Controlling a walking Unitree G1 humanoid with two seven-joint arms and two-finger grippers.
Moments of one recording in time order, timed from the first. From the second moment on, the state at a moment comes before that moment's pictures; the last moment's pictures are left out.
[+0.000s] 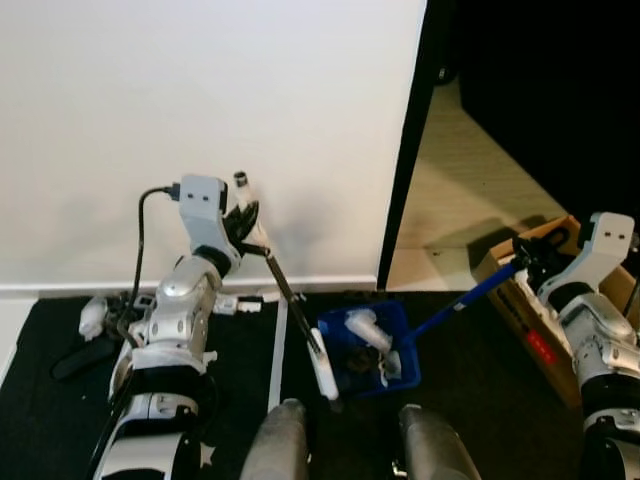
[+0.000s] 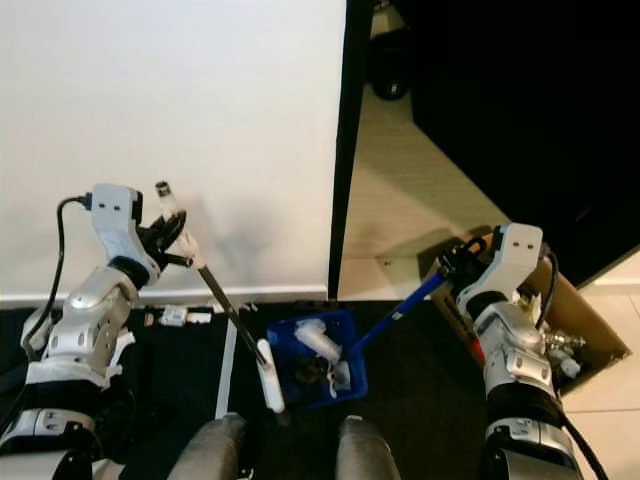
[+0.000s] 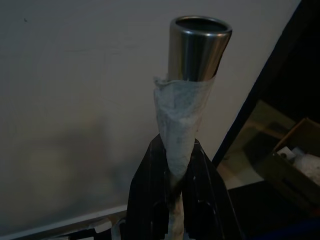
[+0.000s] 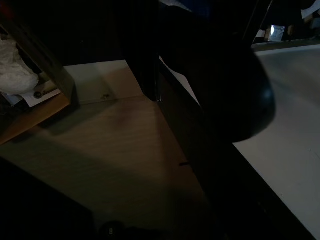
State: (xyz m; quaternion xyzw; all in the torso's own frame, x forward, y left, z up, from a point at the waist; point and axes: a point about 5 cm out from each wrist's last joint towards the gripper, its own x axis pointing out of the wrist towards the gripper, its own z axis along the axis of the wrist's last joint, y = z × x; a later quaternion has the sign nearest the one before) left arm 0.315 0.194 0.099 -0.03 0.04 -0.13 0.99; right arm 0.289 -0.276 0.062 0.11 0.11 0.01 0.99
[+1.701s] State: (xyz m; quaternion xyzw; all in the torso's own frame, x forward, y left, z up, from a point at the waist) left arm 0.315 0.195 0.096 -0.03 0.05 -0.12 0.99; right arm 0.271 -0.273 0.038 0.15 0.11 -0.09 0.98
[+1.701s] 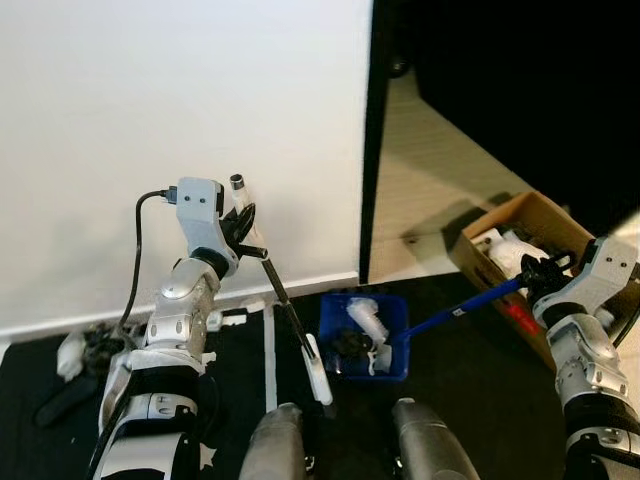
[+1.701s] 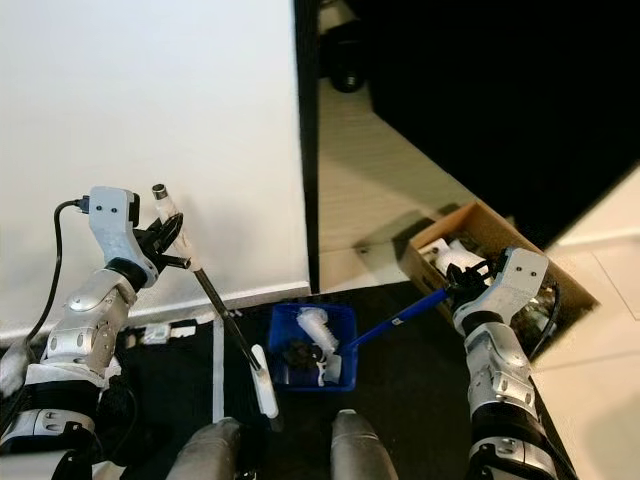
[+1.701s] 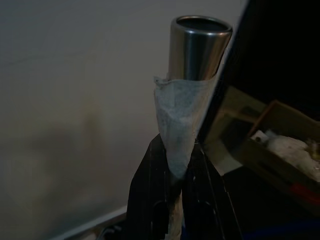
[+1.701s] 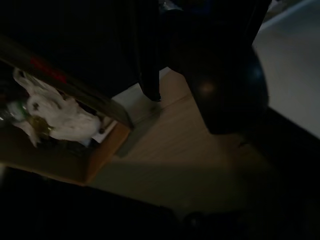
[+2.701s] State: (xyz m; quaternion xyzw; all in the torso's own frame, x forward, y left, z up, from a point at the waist) left arm 0.315 0.190 0.093 -0.04 0.05 -0.12 0.99; right arm 0.268 -0.278 0.040 0.15 0.10 -0.10 0.98
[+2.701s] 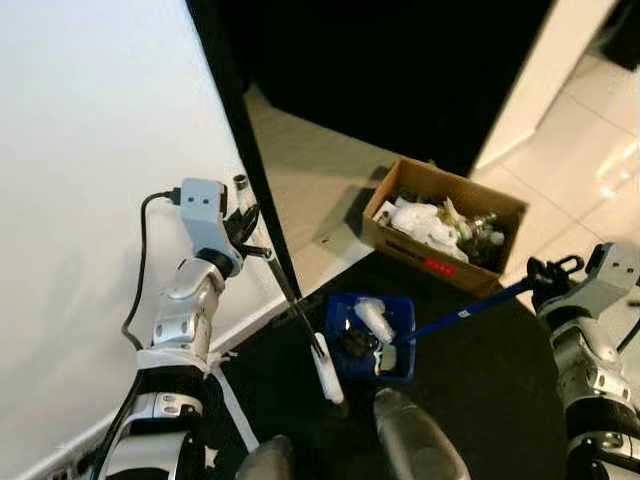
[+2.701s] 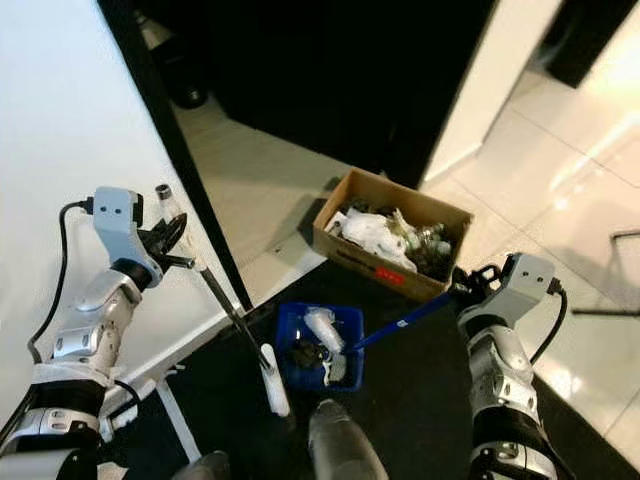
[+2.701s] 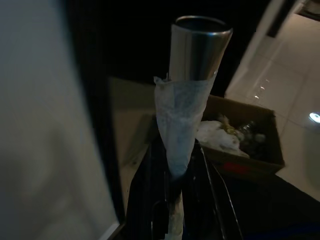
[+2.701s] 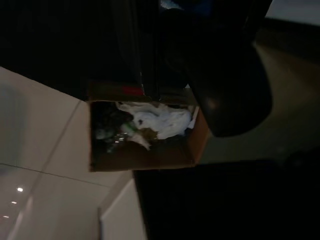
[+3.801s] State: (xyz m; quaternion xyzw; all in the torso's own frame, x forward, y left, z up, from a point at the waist) left arm 0.319 0.190 0.097 0.08 0.02 -0.13 0.99; right arm 0.273 -0.284 0.049 0.12 0.10 -0.09 0.98
